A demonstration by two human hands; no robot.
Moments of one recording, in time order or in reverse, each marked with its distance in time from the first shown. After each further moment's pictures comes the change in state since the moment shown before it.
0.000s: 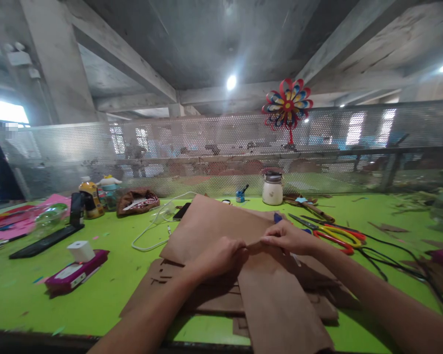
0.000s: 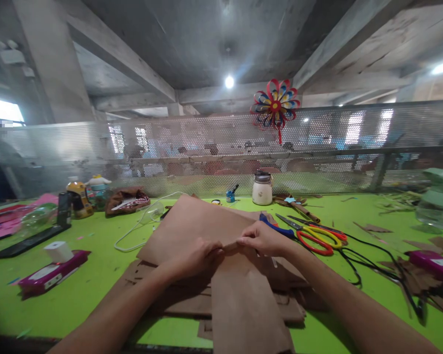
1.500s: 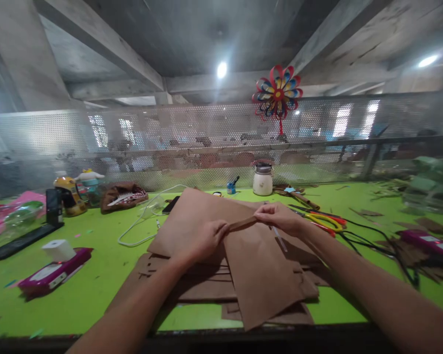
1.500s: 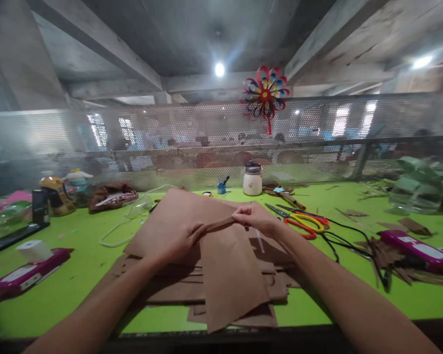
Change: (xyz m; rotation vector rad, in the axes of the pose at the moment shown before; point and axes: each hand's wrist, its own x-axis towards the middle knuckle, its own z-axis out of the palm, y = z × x) left_hand 0.017 -0.023 0.010 -0.325 0.171 -0.104; right_hand 0.004 0.017 -0.012 0.415 0.245 -0.029
